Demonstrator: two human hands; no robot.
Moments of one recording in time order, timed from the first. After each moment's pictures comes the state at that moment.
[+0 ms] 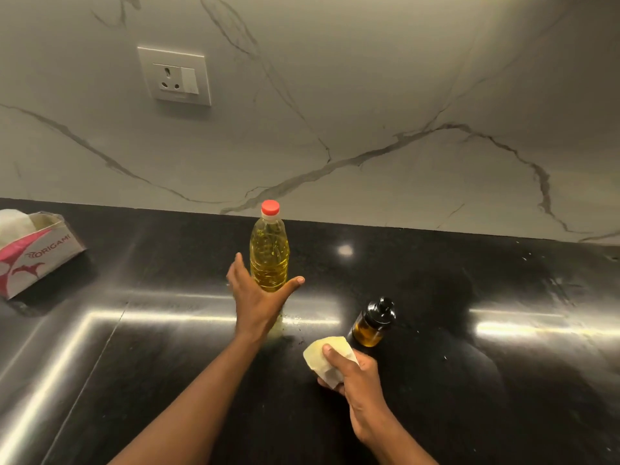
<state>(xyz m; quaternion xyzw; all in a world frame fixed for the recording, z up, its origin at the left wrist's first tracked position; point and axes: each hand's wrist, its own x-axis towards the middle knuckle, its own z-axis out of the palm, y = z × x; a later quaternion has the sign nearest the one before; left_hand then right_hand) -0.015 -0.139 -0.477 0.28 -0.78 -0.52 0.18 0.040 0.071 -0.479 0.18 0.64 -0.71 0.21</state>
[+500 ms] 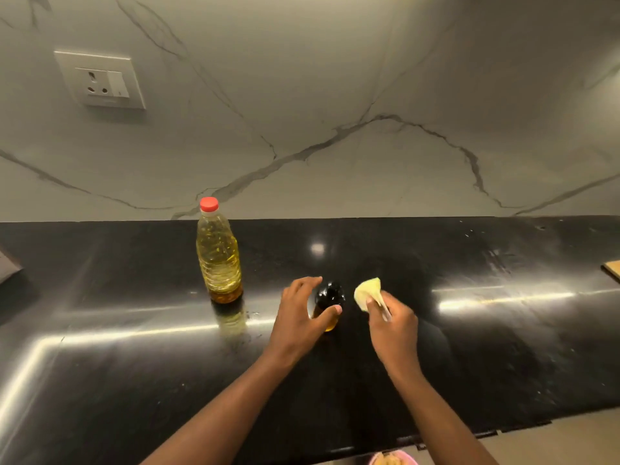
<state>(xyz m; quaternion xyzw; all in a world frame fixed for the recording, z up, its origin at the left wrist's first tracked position) -0.001 0.001 -0.457 0.01 -0.87 -0.49 0.11 -0.008 0.182 -0.434 0.04 0.86 -0.49 -0.12</state>
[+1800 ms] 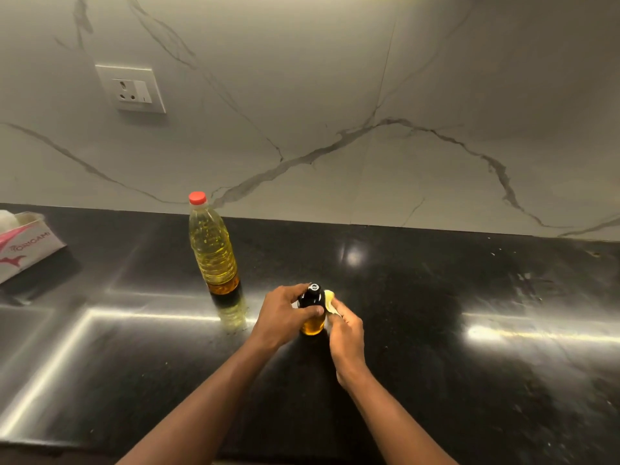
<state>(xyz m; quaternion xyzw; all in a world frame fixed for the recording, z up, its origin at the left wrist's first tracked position) -0.016 0.027 -0.445 0.09 -0.86 -0.50 0.05 -0.027 0.173 -0.468 0.05 0.73 -0.67 0.14</state>
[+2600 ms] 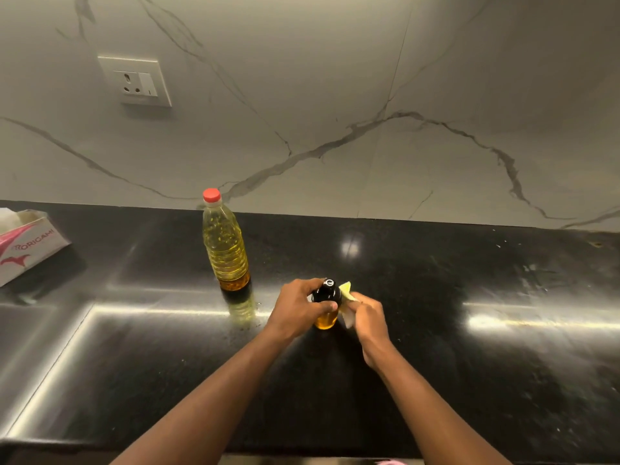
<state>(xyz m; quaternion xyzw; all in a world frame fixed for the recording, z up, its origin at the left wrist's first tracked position) -0.025 0.014 -0.450 0.06 -0.86 -0.50 0.02 -0.048 0.178 -0.457 0.08 0.75 -0.63 0.18</state>
